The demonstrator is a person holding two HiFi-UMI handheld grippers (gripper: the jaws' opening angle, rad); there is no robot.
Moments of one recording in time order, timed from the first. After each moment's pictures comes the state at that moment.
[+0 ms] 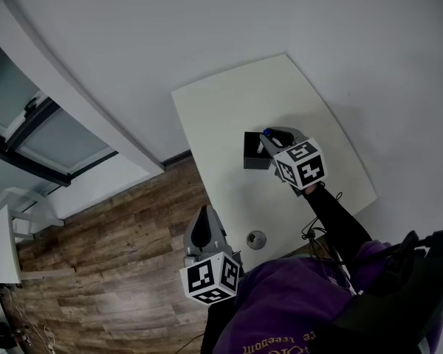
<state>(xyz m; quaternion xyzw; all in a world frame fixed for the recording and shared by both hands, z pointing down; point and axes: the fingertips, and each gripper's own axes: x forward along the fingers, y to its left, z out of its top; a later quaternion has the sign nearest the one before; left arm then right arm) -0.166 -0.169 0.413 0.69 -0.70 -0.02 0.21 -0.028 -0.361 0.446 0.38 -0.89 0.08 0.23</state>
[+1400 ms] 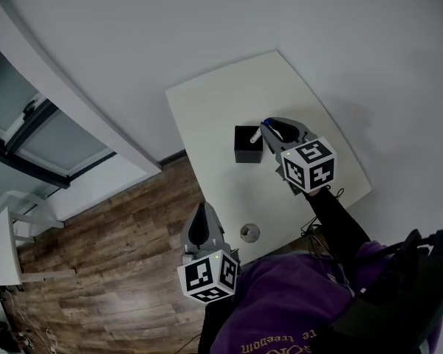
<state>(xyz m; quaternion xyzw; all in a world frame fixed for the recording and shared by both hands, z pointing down) -0.144 -0.152 0.401 0.70 -0.69 -0.02 0.19 -0.002 -0.332 0.382 0.40 -0.90 0.07 0.13</state>
